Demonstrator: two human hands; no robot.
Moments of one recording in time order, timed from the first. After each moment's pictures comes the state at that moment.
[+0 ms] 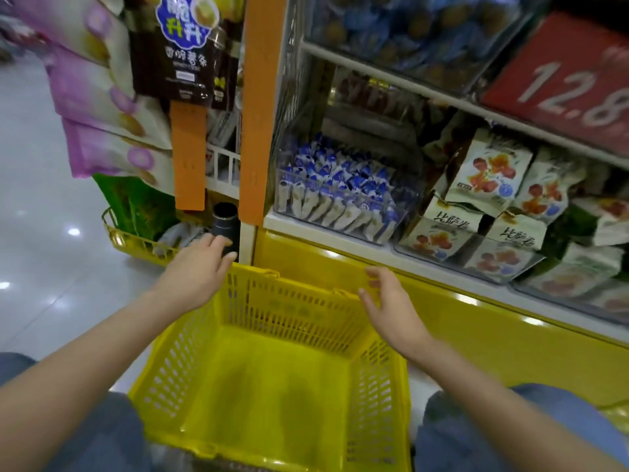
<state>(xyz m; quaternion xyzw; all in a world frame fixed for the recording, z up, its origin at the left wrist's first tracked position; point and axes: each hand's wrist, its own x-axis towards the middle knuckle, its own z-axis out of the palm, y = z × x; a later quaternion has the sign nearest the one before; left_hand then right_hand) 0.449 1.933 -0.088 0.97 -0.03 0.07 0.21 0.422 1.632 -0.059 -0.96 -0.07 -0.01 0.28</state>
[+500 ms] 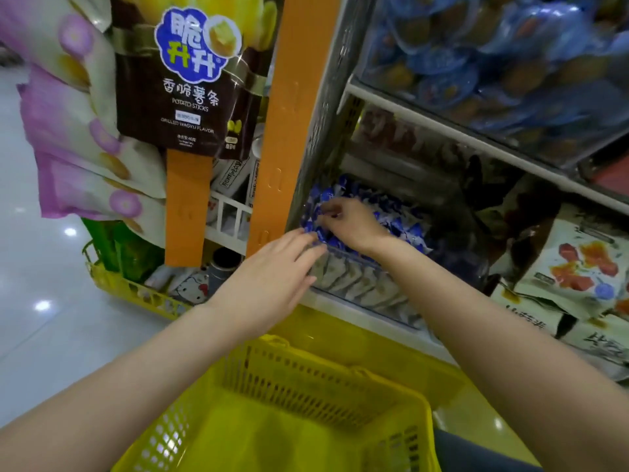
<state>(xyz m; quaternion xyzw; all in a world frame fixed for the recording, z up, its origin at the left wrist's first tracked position) 0.541 1.888 -0.026 0.95 -0.24 0.15 0.14 0.652 1.752 0.015 -0.96 -0.14 0.02 0.26</state>
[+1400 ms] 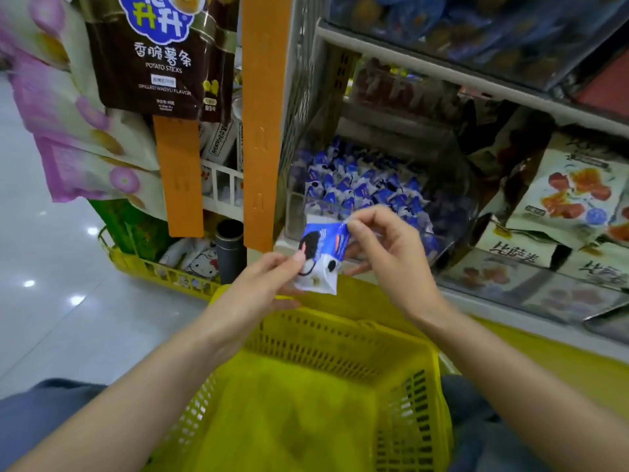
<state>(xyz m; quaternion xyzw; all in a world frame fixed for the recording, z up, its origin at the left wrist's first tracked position) 0.472 1.871 -0.037 0.64 0.05 -0.14 0.76 0.508 1.703 0.001 -0.77 -0.18 -0.04 0.61</state>
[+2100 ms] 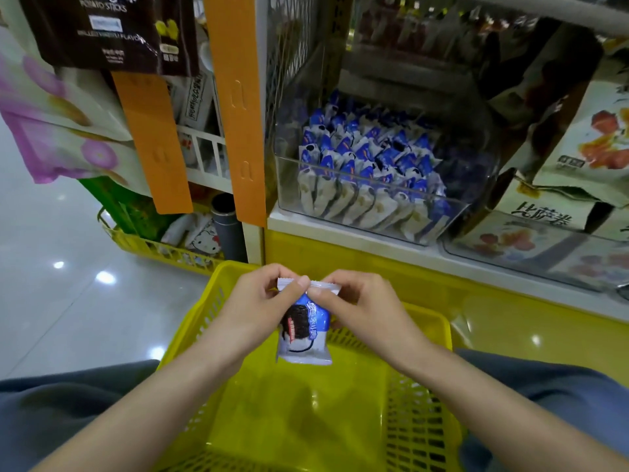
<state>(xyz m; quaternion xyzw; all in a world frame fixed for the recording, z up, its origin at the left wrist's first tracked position) 0.460 1.850 -0.071 0.72 0.06 -0.07 0.68 0.475 1.698 -0.068 -0.84 -0.13 0.11 0.51</state>
